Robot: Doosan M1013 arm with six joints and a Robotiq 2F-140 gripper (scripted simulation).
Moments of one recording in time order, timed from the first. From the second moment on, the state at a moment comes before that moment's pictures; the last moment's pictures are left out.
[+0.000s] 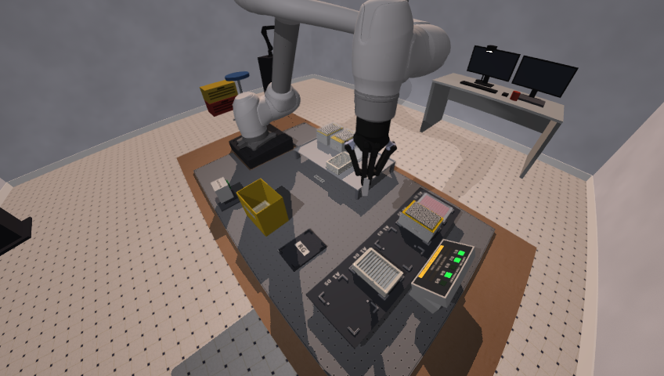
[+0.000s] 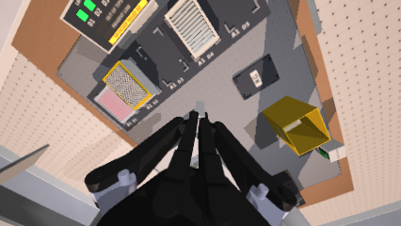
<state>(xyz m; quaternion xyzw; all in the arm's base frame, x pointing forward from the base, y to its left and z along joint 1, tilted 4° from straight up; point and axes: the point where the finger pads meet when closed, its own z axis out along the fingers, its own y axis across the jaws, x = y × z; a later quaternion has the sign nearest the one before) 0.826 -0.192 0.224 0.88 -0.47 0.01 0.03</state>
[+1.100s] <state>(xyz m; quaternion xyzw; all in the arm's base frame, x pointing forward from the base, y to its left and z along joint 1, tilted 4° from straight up) 0.710 -0.283 0.234 0.88 -0.47 0.01 0.03</state>
